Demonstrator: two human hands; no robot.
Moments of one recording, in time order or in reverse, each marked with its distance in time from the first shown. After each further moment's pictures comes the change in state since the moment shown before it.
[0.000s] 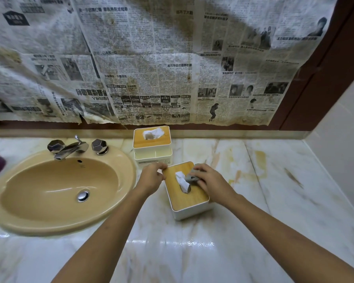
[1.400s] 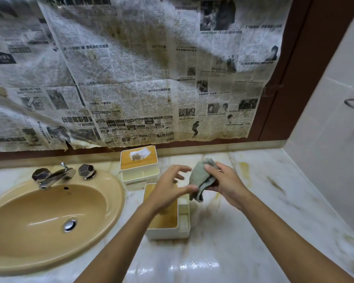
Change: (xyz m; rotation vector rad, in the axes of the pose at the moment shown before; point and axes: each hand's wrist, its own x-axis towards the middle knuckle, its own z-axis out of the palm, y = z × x) left_hand -0.033 0.100 0.007 -0.269 -0.177 0.376; right_hand -0.016 -0.022 -0.096 1.184 0.216 0.544
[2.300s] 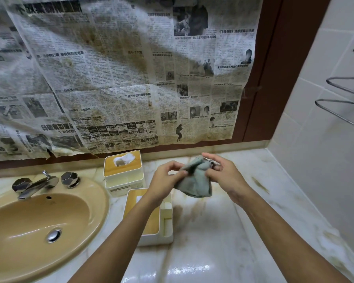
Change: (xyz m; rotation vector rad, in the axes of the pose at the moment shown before) left_hand 0.041 0.037 0.037 -0.353 0.065 -0.128; right_hand -0.015 -0.035 -0.046 -0.222 0.077 -0.141
